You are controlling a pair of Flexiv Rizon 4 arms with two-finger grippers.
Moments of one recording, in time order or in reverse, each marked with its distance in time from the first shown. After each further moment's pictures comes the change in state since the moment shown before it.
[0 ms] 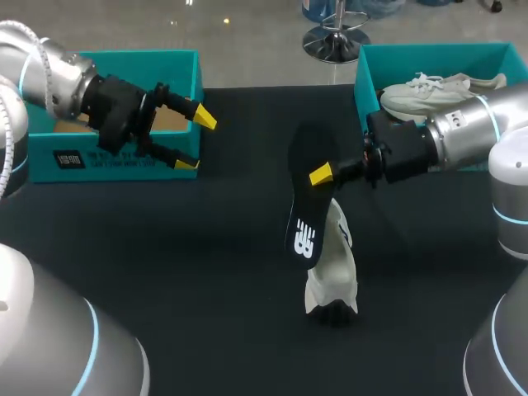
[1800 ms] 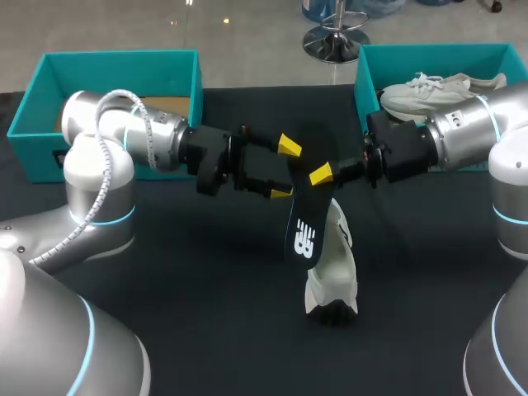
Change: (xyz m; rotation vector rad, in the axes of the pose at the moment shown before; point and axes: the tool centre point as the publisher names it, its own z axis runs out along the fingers) left arm -0.017 0.008 0.153 0.063 -0.274 0.078; right arm 0.000 0.000 0.000 0.000 0.000 0.000
